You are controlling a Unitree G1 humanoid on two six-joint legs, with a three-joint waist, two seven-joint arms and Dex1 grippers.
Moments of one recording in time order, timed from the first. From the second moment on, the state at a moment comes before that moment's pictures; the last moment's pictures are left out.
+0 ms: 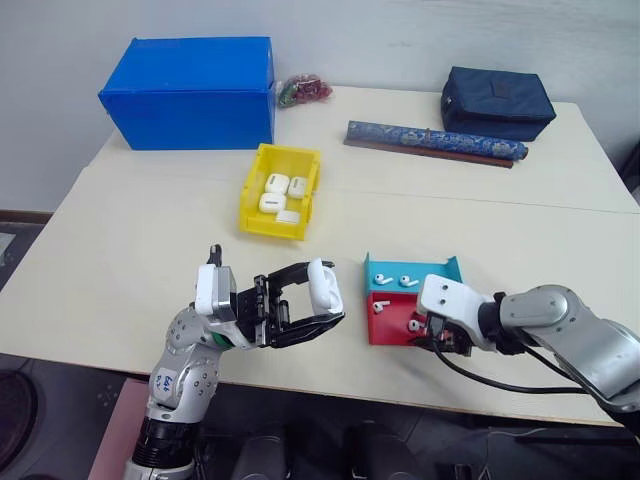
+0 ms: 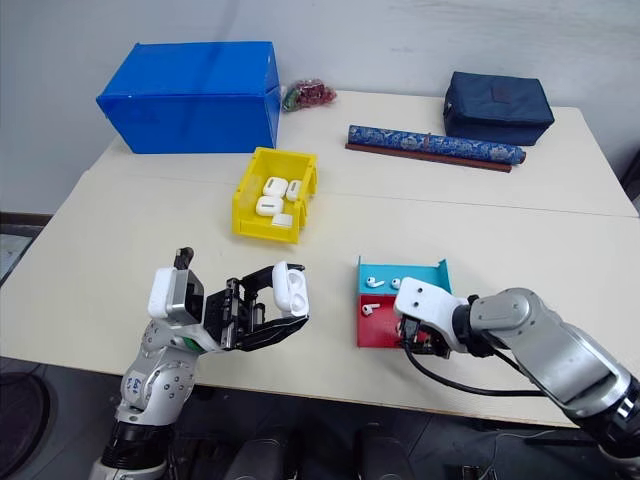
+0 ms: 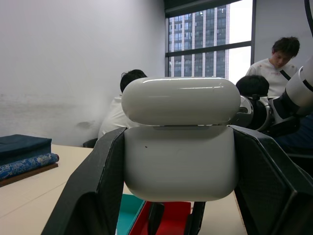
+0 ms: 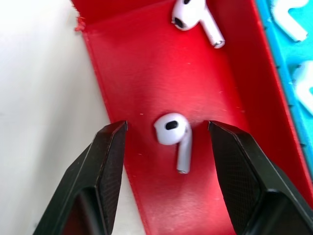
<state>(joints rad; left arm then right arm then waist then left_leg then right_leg) -0.16 0.24 -0.03 -0.27 -0.68 0.05 -1.11 -0.36 -1.04 0.31 -0.55 0.29 0.91 0.84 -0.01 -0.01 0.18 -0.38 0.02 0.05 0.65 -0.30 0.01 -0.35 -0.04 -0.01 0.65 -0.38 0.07</state>
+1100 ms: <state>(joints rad) -0.21 0.22 -0.04 -0.27 -0.68 0.04 -1.09 -0.27 -0.93 -0.14 -0.53 0.58 0.82 1.06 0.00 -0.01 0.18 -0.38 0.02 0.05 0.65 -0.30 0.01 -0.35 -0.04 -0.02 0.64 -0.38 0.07</state>
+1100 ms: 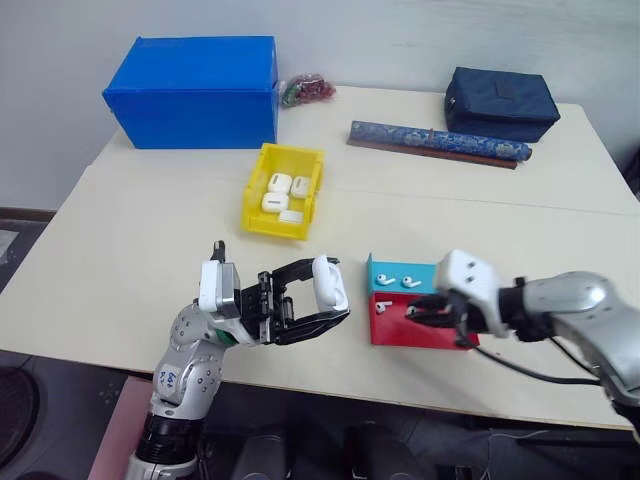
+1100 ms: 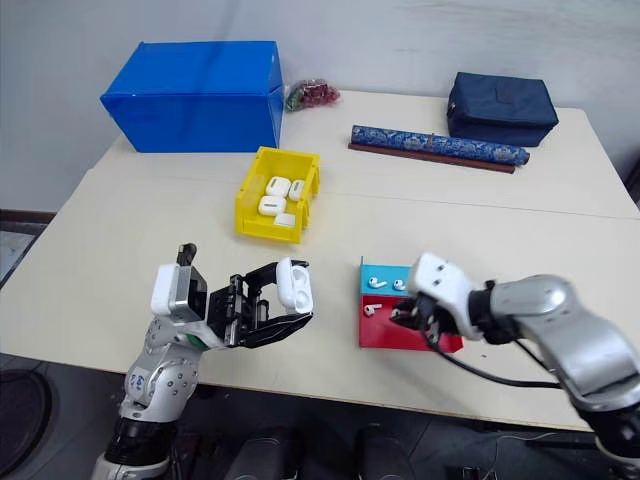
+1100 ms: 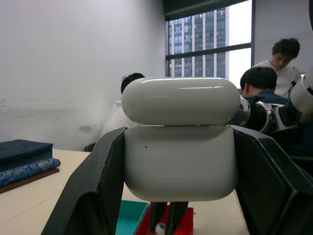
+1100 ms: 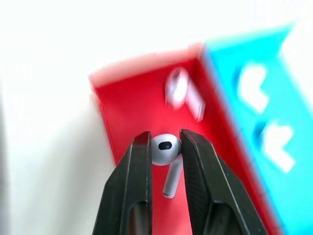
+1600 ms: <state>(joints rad) -0.39 0.08 -0.06 -0.23 -0.82 0.16 -1.06 -0.38 -0.44 -0.32 -0.65 1.16 0.66 0.69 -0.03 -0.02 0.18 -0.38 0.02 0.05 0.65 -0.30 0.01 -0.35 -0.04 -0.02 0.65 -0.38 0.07</state>
